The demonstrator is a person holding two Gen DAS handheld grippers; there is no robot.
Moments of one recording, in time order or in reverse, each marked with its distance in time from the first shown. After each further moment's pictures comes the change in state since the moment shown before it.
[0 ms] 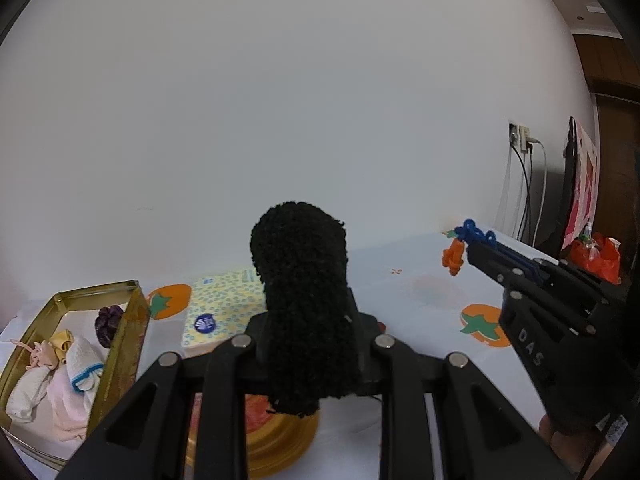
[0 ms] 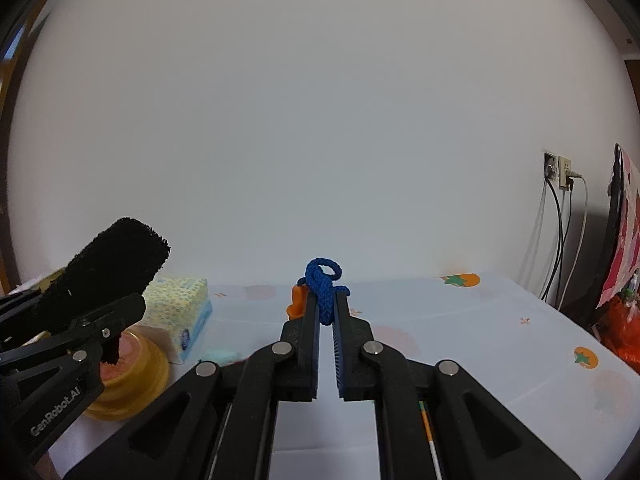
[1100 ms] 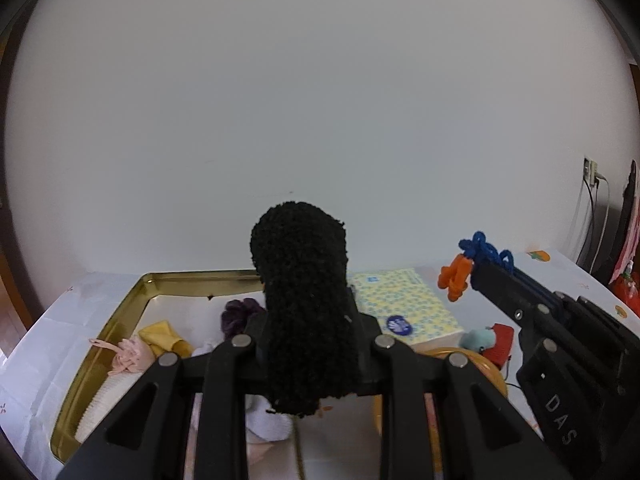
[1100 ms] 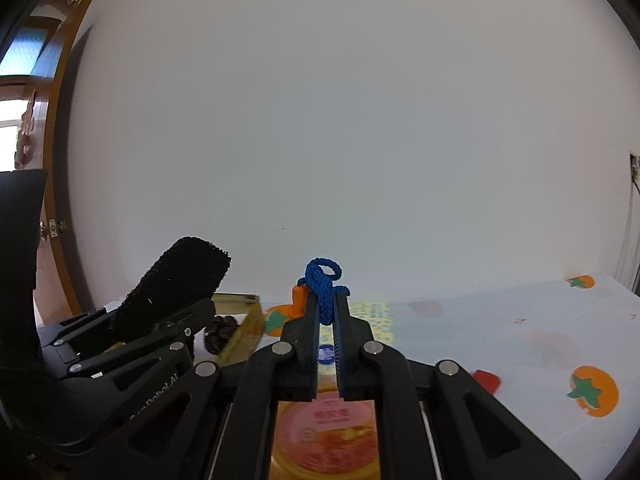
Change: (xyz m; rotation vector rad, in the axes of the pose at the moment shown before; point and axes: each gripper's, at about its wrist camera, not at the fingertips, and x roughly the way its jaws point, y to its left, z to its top) left arm -0.014 0.153 -0.002 -0.134 0.027 0.177; right arm 0.015 0.169 0.021 0.030 0.000 0.277
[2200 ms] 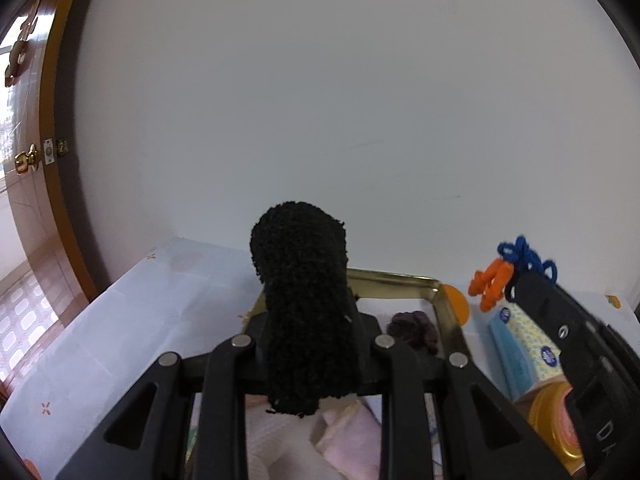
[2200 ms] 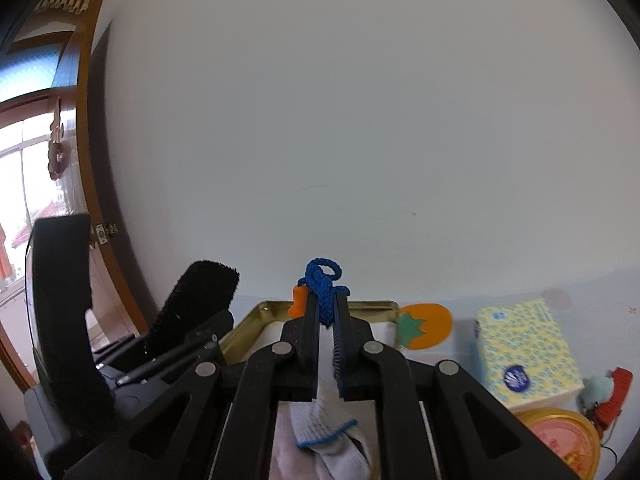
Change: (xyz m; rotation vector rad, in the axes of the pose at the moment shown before) left arm 0.013 0.107 0.020 -0.172 0.093 0.262; right arm 0.098 0.081 0.017 0.058 0.101 0.234
